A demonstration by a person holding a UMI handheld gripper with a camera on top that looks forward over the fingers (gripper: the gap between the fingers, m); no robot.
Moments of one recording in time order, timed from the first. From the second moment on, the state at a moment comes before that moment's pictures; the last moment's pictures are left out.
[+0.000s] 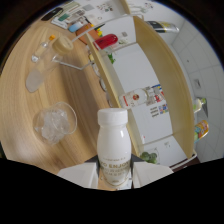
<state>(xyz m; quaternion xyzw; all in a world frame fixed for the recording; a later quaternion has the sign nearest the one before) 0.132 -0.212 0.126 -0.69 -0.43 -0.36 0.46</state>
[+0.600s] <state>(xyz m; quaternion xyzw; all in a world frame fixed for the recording) 0.120 -0.207 0.126 -0.55 -0.59 -0.48 0.34</state>
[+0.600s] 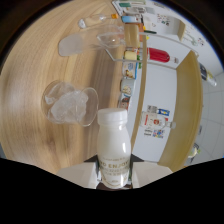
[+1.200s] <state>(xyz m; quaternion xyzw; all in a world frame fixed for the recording) 0.130 -0.225 0.160 -0.79 -0.15 -0.05 0.59</state>
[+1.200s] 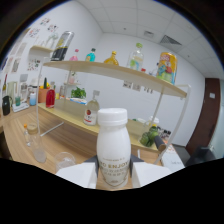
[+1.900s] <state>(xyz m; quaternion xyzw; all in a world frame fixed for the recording) 0.138 -0.228 0.047 -0.84 -0.02 0.04 0.53</state>
